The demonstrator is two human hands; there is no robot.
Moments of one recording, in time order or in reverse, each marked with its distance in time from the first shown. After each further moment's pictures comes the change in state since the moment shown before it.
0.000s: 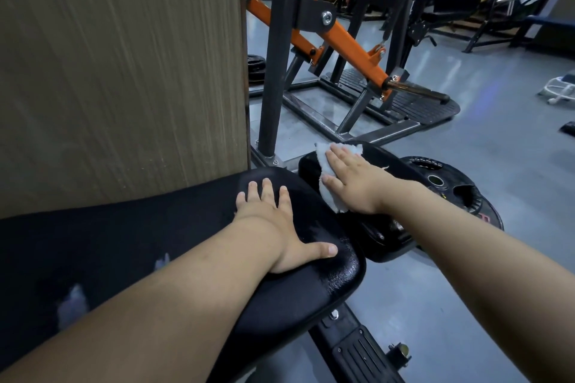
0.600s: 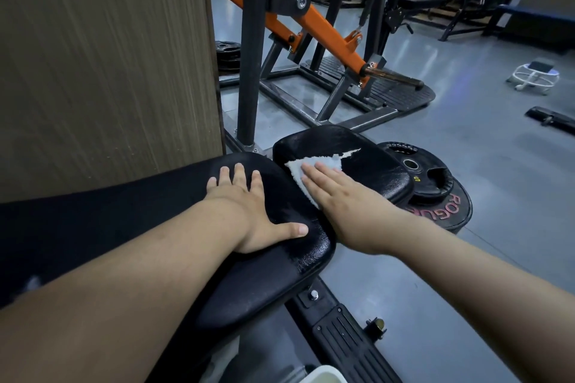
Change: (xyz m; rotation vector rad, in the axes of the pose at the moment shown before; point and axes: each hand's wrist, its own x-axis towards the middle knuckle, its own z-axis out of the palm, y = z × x) left_hand -0.002 0.004 -0.002 0.003 -0.002 0.003; right_hand -0.086 -0.004 0.025 -0.288 0.119 -0.275
